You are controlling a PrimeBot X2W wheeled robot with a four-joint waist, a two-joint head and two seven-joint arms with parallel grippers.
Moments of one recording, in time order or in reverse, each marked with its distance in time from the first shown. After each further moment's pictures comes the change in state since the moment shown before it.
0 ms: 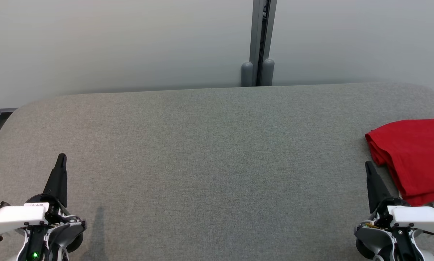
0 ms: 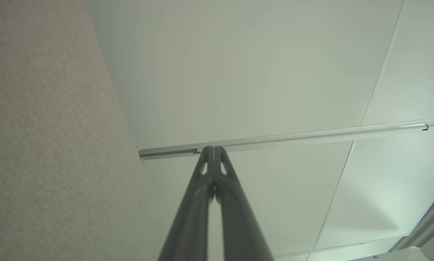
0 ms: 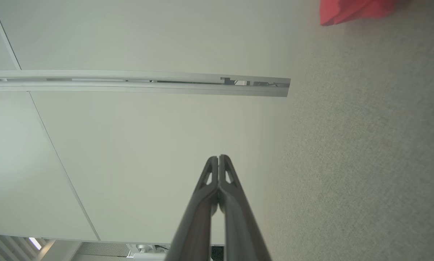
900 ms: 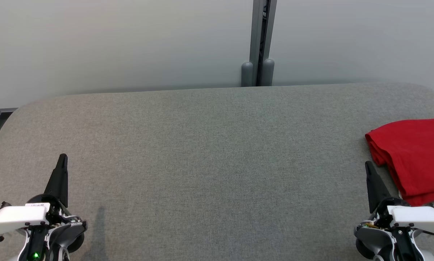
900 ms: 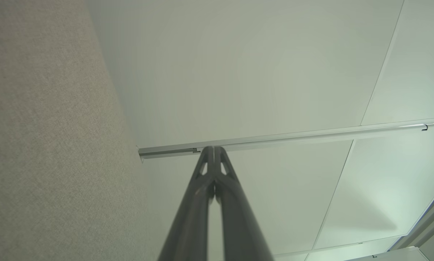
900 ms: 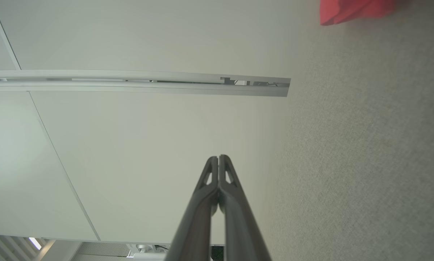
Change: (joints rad) left arm 0.000 -0.007 0.006 0.000 0.004 0.000 0.006; right arm 0.000 0.000 0.000 0.000 0.000 0.000 0.000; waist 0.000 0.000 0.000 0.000
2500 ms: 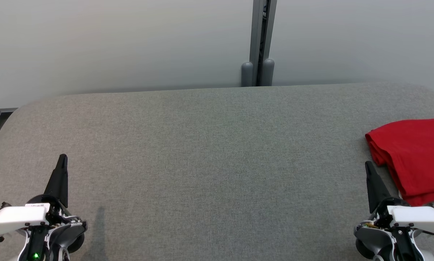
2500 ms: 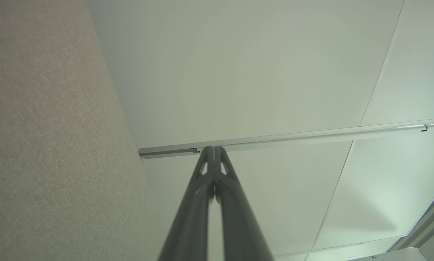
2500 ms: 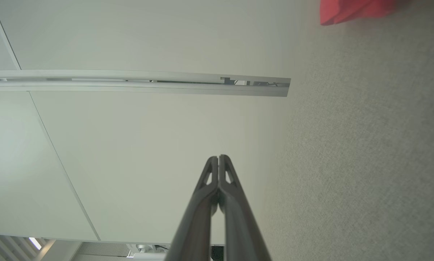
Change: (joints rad) left arm 0.000 -0.006 0.009 0.000 0.006 0.000 0.007; right arm 0.000 0.000 0.000 0.000 0.000 0.000 0.000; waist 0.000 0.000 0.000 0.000
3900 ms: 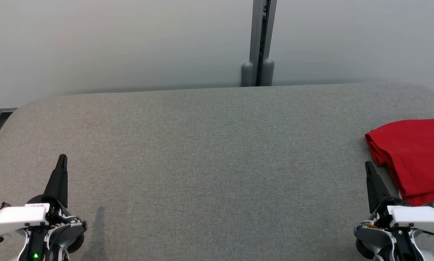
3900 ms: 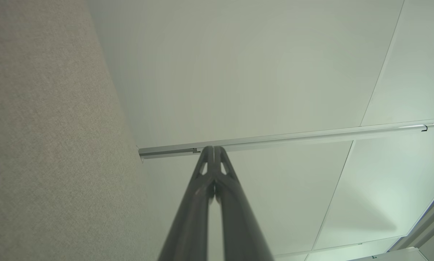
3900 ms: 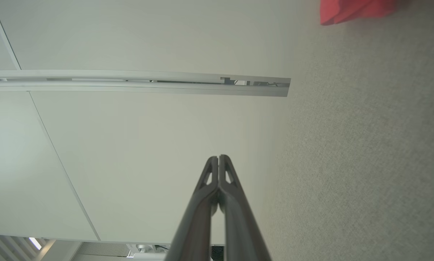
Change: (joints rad) left arm 0.000 -0.002 0.005 0.000 0.003 0.000 0.004; right arm 0.000 0.000 0.000 0.000 0.000 0.000 0.000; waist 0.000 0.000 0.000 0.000
